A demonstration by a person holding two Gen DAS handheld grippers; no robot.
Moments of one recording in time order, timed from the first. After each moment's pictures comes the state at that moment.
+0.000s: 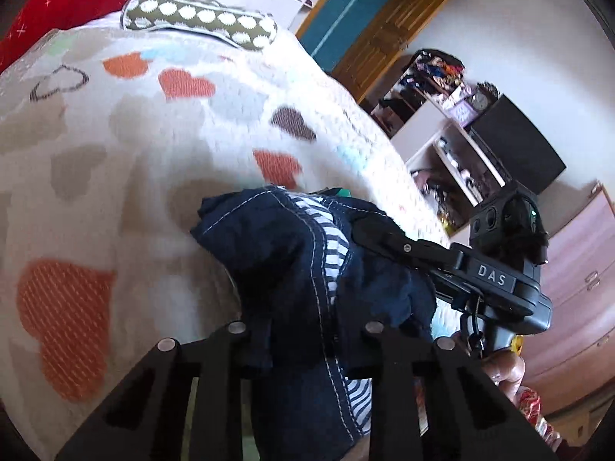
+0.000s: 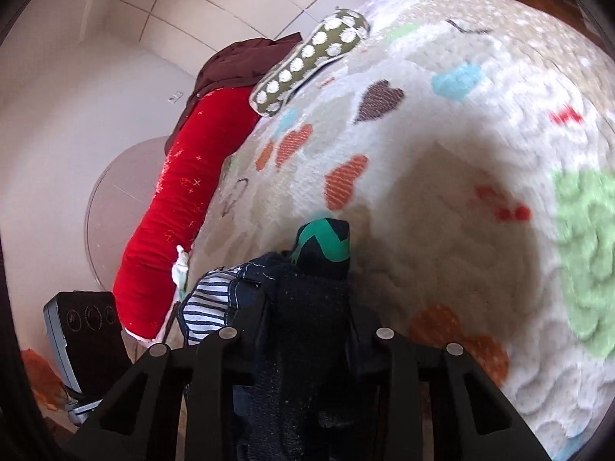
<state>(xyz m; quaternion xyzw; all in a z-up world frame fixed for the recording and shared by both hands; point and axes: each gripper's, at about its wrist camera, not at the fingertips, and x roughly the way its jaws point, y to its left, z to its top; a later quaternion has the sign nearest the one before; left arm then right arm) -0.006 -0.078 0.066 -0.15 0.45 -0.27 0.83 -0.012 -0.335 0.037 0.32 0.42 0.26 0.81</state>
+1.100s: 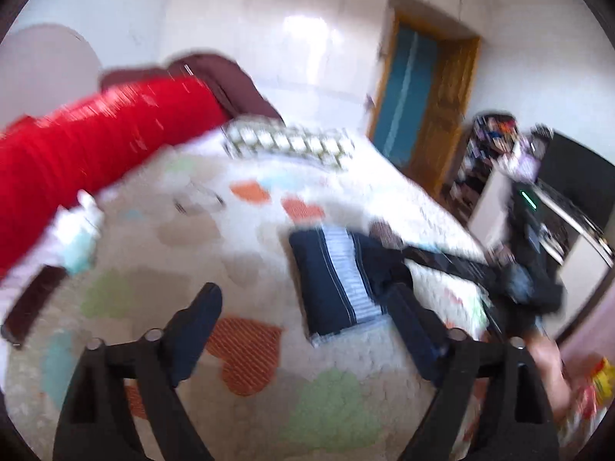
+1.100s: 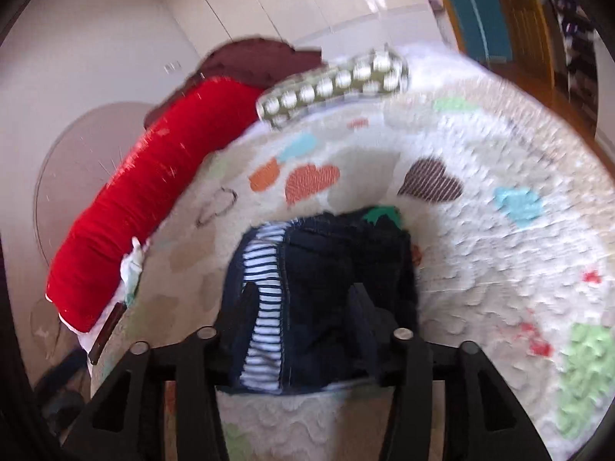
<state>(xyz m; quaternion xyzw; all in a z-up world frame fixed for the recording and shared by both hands) -0.115 -0.013 0.146 -0.08 0.26 -0.07 0.96 0.005 -0.258 0.101 0.16 0.38 0.20 0.89</state>
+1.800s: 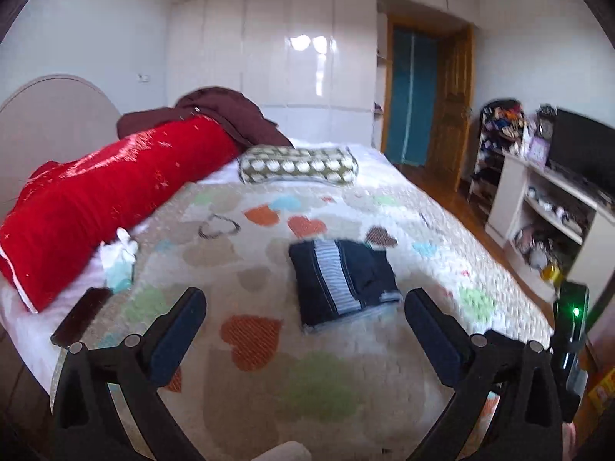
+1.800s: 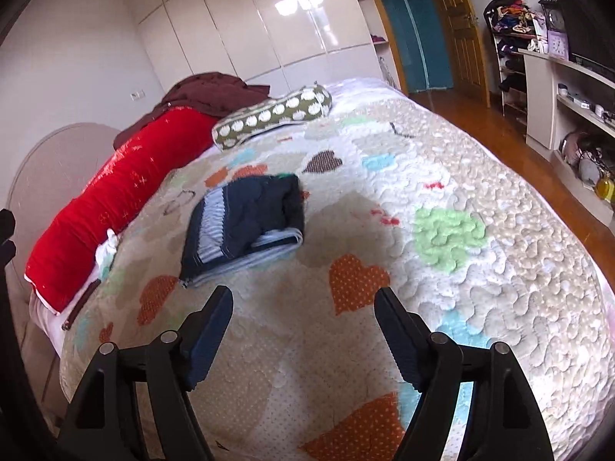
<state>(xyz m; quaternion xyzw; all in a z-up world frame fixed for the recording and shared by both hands) -0.165 -0.070 0.180 0.00 0.26 -0.04 0.96 -0.146 -0.318 0.090 0.15 0.35 0.09 0.92</state>
